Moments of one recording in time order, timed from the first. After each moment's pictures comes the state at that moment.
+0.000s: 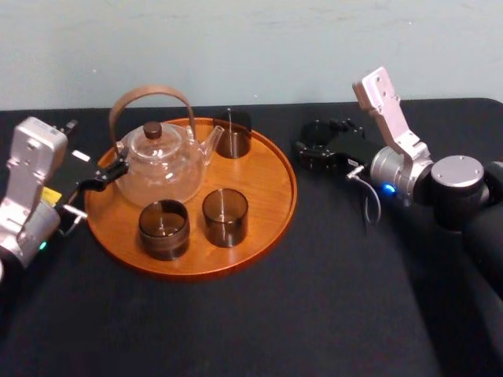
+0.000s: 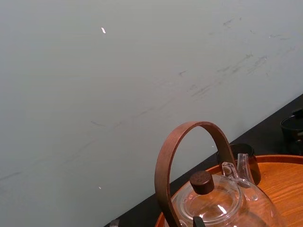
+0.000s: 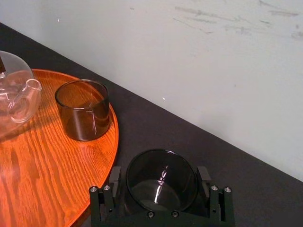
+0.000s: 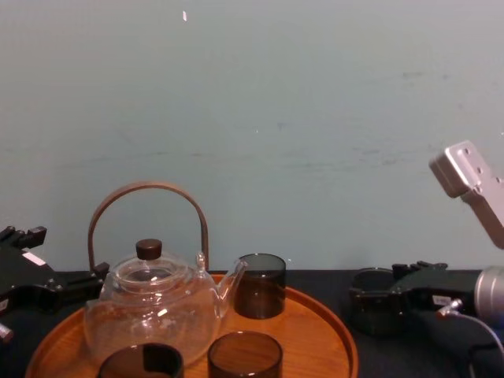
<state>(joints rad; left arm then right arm) -0.20 0.60 0.45 -1.41 -0.25 -0.12 0.03 0.64 0.21 -0.38 -0.75 0.12 -0.03 0.45</state>
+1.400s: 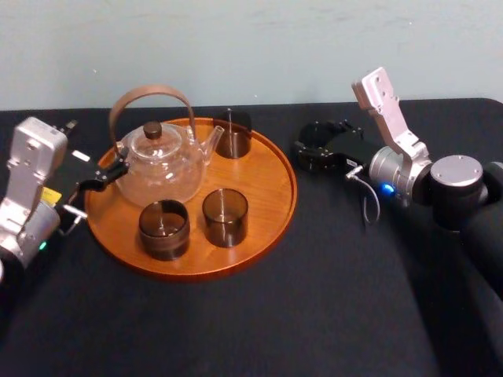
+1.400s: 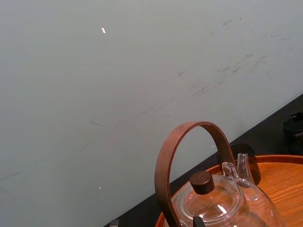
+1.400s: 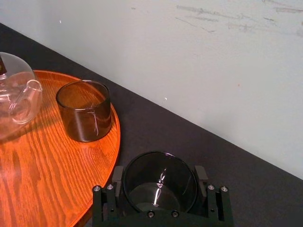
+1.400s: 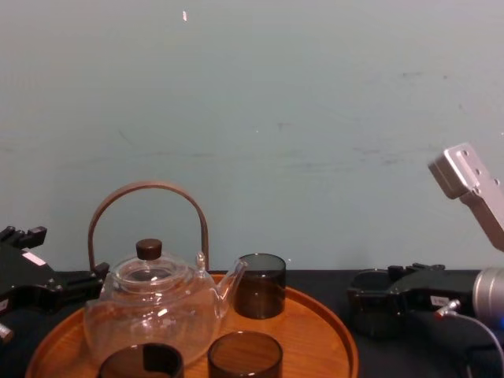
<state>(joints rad) -0.20 0.60 0.45 -1.41 -0.25 -0.12 0.03 0.66 0.19 -0.37 -0.70 0.11 -0.05 0.47</state>
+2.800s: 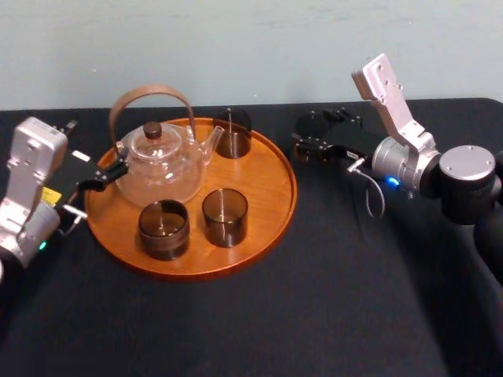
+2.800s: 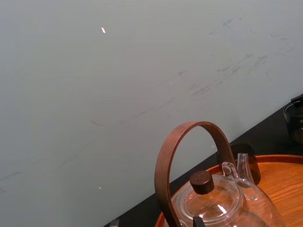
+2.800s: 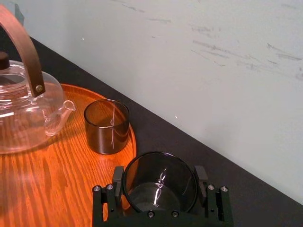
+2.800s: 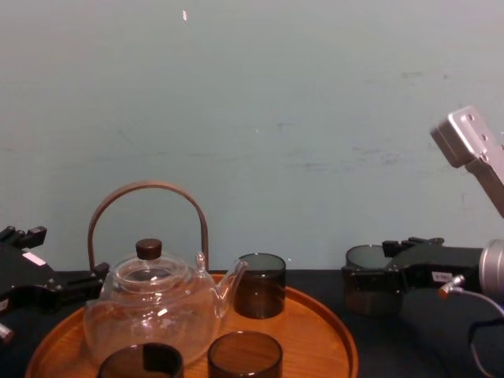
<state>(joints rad) -0.20 0.60 0.45 -1.41 -0.25 -0.12 0.03 0.57 0.26 -0.39 -0.96 0.13 0.05 0.47</state>
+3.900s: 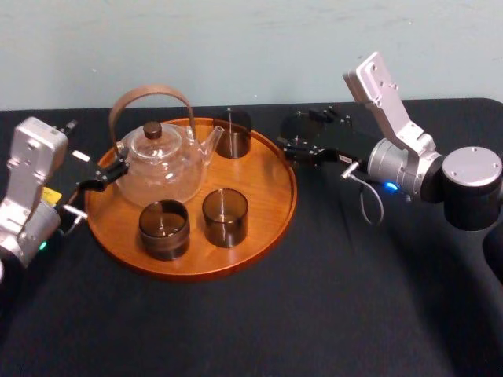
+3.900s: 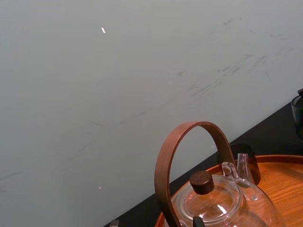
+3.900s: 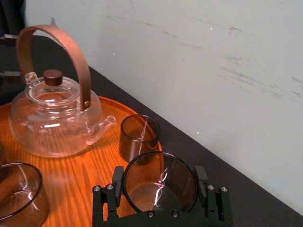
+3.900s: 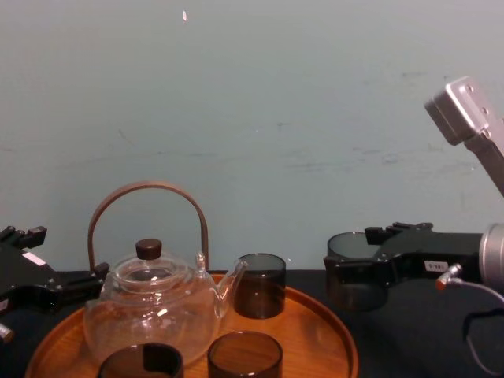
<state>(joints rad) -0.20 0.60 0.45 -1.41 -0.25 -0.12 0.03 0.48 0.32 -0.43 -1.20 0.16 0.12 0.48</state>
